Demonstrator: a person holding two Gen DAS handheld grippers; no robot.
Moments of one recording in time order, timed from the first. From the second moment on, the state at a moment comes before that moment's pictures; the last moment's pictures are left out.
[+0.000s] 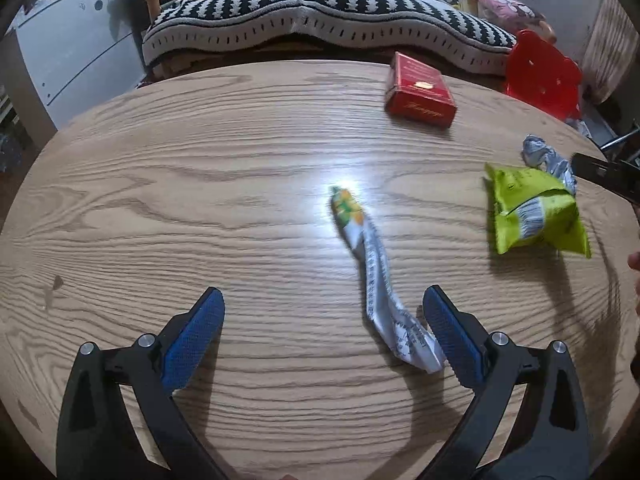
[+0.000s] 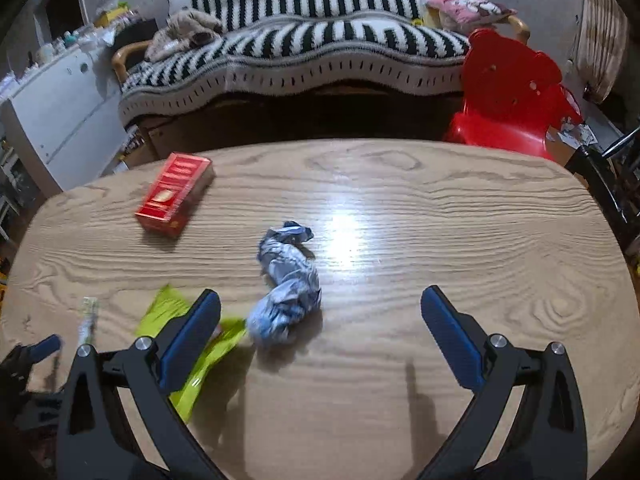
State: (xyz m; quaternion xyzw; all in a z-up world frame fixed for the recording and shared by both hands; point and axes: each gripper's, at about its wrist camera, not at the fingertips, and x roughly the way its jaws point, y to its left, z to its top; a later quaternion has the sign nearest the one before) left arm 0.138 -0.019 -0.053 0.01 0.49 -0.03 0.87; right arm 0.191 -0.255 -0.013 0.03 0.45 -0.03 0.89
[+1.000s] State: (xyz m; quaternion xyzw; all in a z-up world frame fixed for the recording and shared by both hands) left arm 0.119 -0.004 -0.017 -0.05 0.43 -0.09 0.89; right arm 0.158 -0.255 0.012 0.04 0.42 -0.03 0.90
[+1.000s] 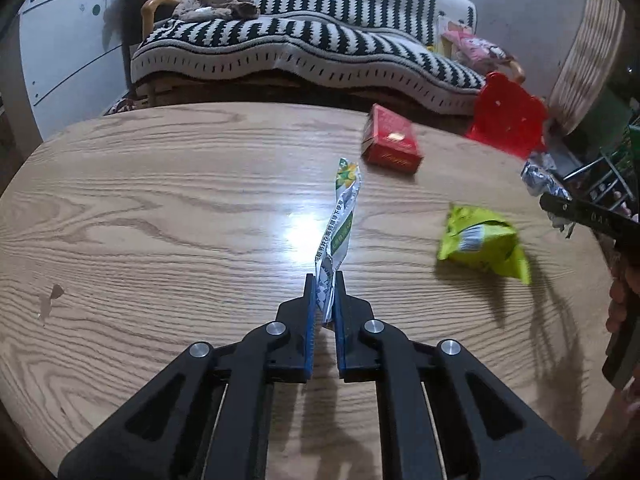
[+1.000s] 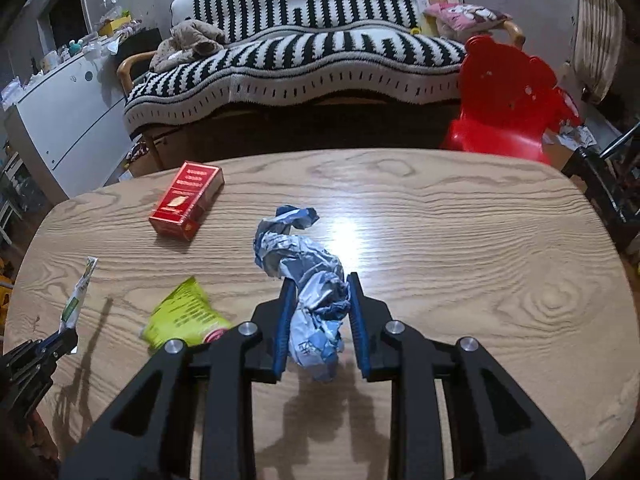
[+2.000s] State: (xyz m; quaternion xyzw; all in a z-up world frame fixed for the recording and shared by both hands) left arm -0.140 -0.253 0.074 0.06 0.38 -0.36 0.85; right arm -0.235 -0.402 0.126 0.09 0.35 -0.19 0.91
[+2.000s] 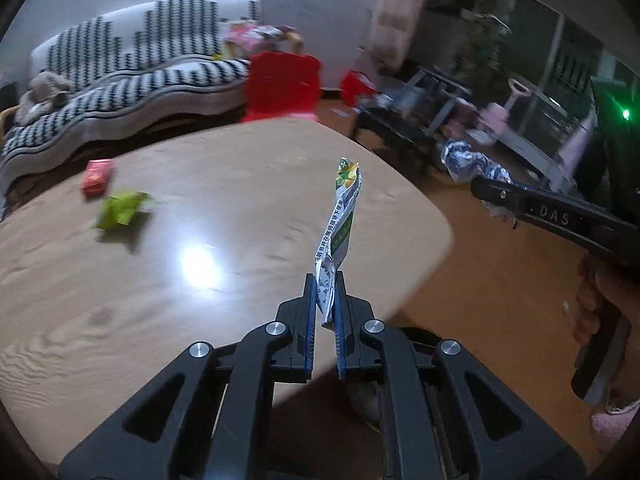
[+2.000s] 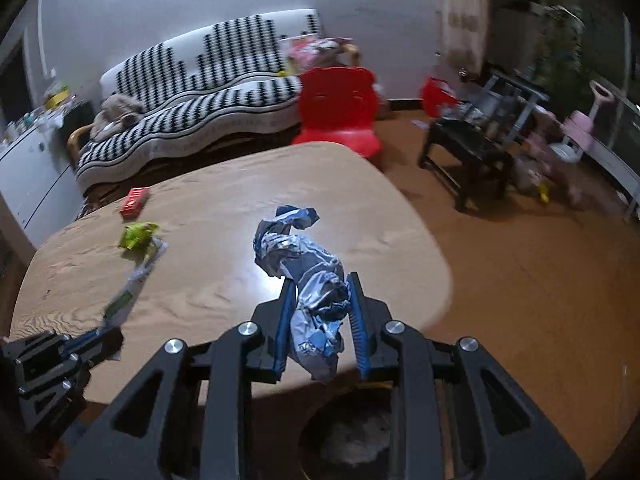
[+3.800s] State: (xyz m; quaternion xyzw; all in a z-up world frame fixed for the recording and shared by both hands) left arm -0.213 -0.389 -0.152 0.21 0.54 -0.41 0.71; right arm -0.349 -0.480 -0.130 0.26 0.51 -0.23 0.79
